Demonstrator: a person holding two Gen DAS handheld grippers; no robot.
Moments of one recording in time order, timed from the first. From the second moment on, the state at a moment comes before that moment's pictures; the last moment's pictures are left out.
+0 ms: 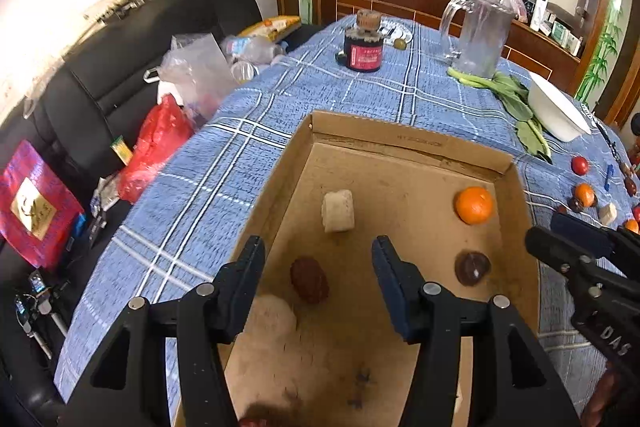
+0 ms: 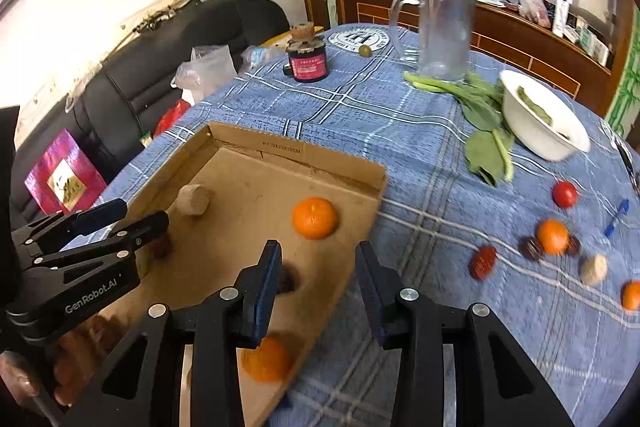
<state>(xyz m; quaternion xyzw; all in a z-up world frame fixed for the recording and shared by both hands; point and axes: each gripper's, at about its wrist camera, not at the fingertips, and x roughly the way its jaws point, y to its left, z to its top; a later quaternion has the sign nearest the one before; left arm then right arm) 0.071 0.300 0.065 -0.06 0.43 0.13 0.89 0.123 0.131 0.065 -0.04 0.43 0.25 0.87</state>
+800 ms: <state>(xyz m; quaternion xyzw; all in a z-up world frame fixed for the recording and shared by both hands) -0.001 0.119 0.077 -0.02 0.40 0.03 0.92 -0.016 -0.077 0.070 0.00 0.42 0.11 0.90</state>
